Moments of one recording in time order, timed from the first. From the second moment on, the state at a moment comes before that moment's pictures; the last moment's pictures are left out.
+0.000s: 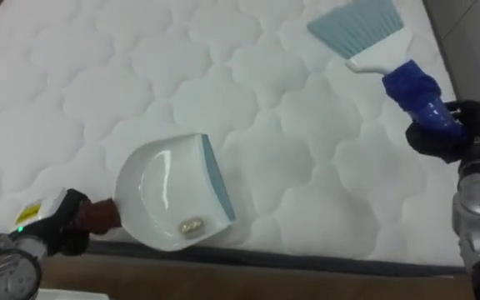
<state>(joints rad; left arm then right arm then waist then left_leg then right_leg) 0.00 0.48 -0.20 0.63 0.62 -0.08 0.26 -0.31 -0.65 0.05 0.81 0.28 -0.14 -0.29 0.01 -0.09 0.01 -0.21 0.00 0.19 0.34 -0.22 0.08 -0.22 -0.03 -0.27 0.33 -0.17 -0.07</state>
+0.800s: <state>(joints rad) 0.14 0.44 -0.10 0.45 0.57 -0.05 0.25 -0.21 -0.62 0.04 0.47 0.30 -0.13 -0.35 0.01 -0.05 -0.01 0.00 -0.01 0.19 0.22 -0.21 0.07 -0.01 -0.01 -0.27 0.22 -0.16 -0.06</state>
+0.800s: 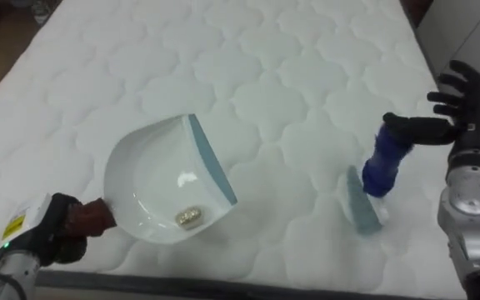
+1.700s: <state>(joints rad) 0.15 0.34 -0.08 0.38 0.58 -0.11 0.25 -0.02 -0.50 -0.08 0.18 0.00 -0.25 -0.46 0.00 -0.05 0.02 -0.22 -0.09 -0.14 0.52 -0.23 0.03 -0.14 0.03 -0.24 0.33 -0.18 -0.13</state>
